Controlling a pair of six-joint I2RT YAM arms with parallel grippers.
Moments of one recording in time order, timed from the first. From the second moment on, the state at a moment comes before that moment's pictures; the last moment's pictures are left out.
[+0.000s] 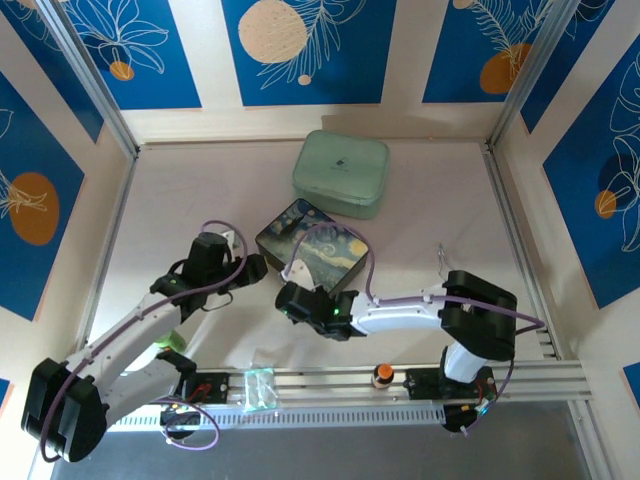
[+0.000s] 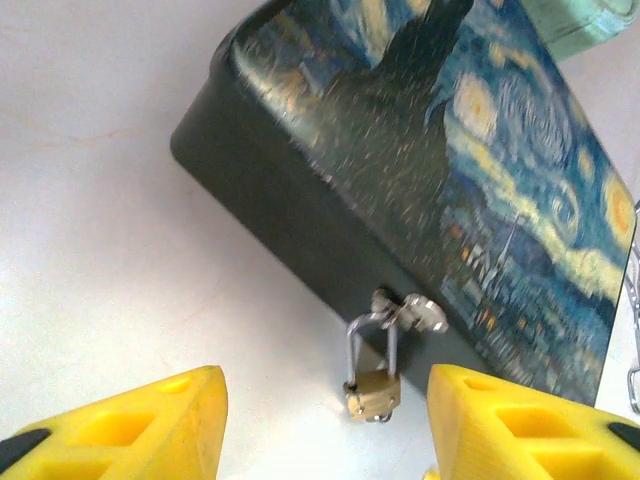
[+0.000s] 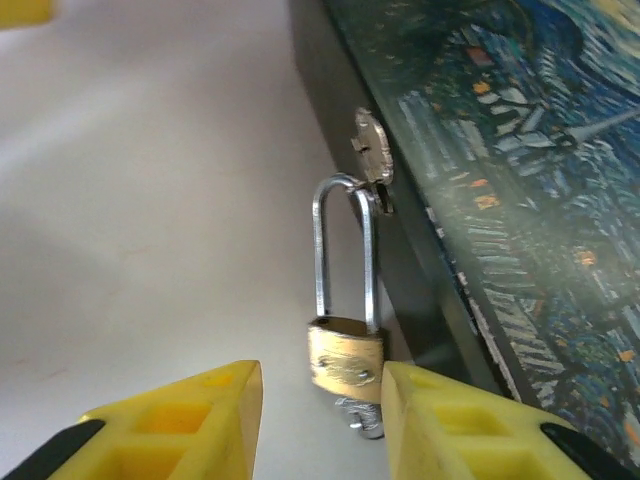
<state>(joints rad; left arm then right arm) -0.46 0.98 0.56 -0.33 0.19 -0.68 1.24 1.64 0.92 -0.18 0.50 0.58</state>
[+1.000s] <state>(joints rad) -0.55 1.14 0.40 0.02 0.28 -0.77 1.04 1.57 0.77 -0.07 0.28 0.76</state>
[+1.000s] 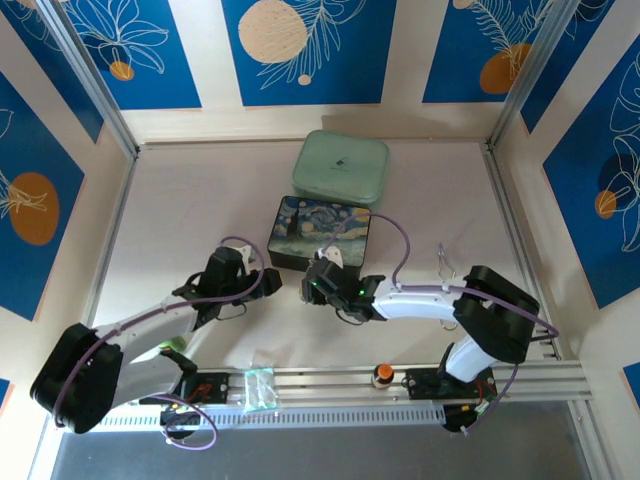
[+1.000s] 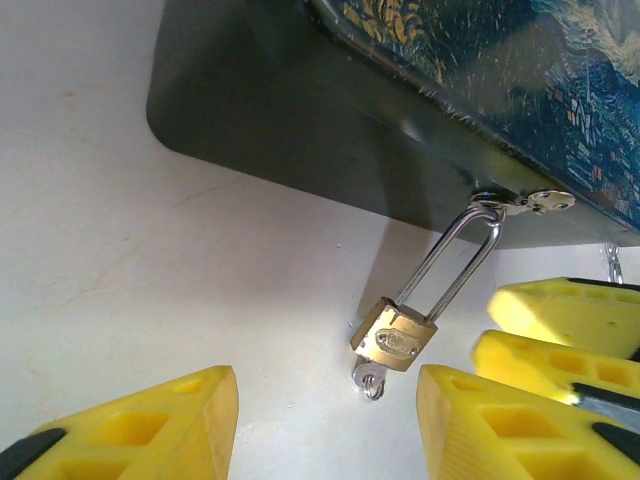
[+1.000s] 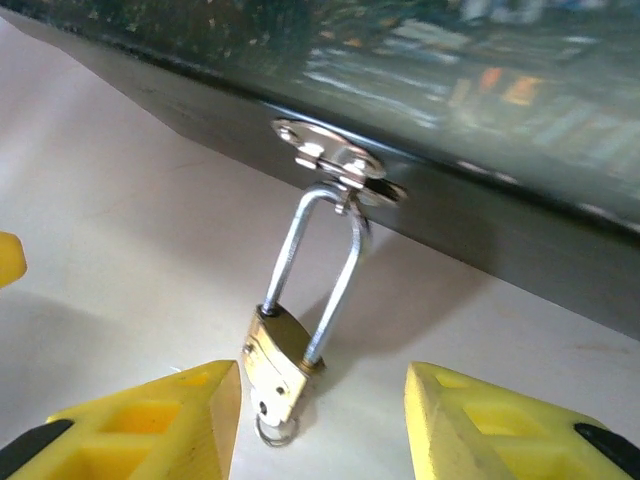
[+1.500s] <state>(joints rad) -0.55 1.05 0.35 0.02 0.27 -0.77 1.05 1.72 0.97 -0.32 0.27 0.80</state>
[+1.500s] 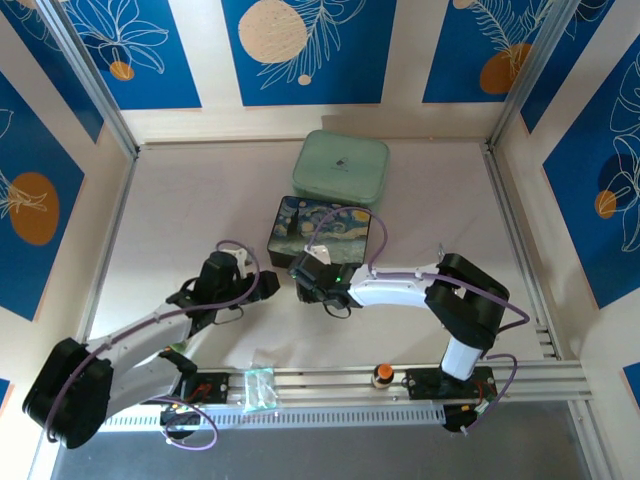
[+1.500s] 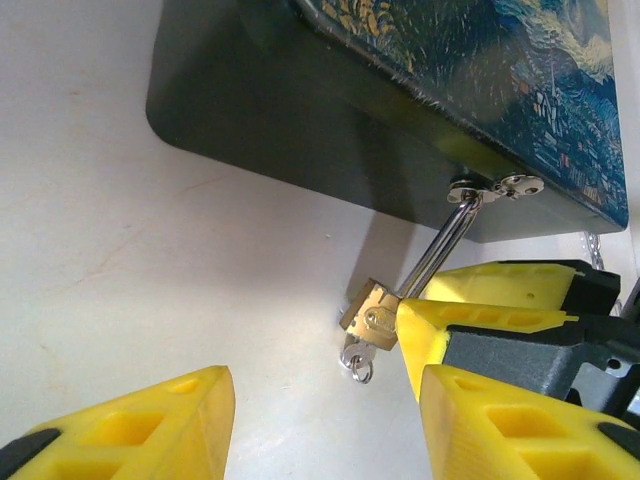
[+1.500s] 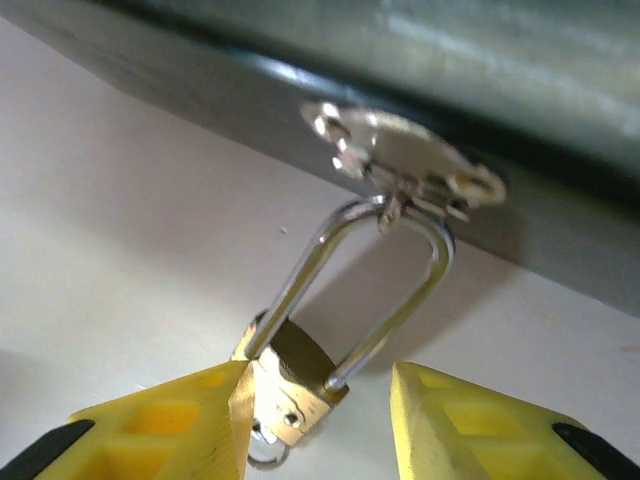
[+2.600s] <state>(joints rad) -0.55 1.00 0.33 0.01 0.27 -0.78 1.10 1.83 1.13 -0.58 0.34 0.80</state>
